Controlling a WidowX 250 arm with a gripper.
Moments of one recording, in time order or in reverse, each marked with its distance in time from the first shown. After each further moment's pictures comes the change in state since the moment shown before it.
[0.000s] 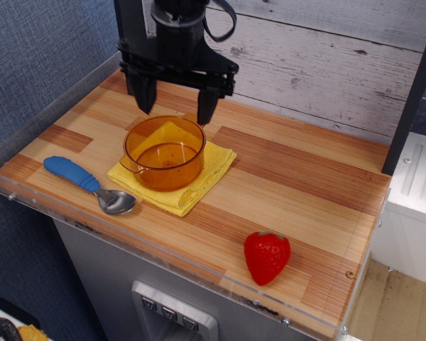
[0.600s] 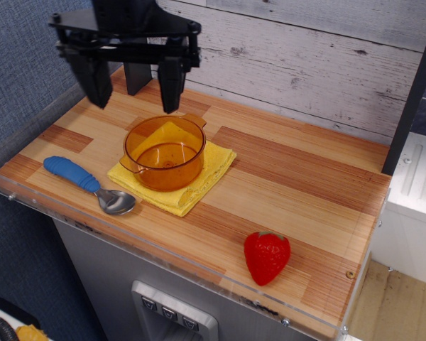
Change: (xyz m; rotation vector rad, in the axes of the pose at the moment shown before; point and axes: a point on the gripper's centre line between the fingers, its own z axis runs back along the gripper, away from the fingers) arm -0.047 0.019 0.059 -0.129 0.073 0.108
